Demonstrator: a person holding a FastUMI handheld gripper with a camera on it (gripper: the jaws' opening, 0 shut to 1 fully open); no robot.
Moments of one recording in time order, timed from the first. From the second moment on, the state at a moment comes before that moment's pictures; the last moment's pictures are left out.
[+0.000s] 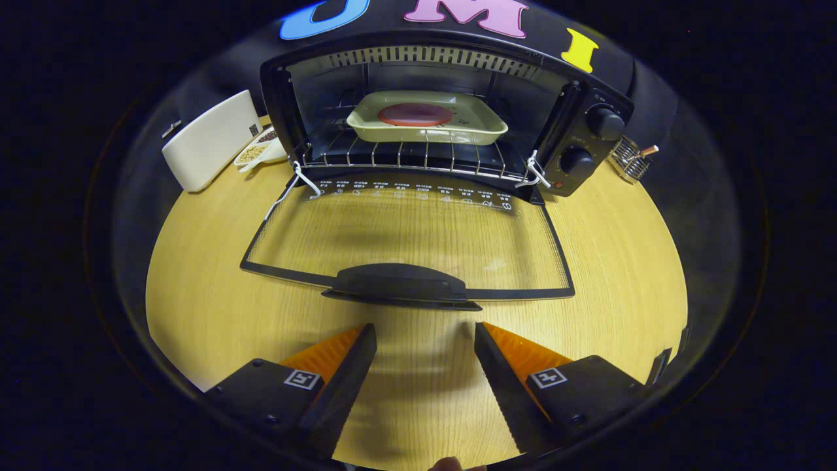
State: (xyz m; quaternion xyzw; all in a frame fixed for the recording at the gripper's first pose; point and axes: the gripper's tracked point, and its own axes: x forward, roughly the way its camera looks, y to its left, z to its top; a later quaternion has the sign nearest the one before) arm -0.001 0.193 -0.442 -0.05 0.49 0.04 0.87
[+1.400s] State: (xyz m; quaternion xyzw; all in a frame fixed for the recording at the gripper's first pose) arm 0.026 0.192 -0.339 -0.03 0.33 0.06 0.94
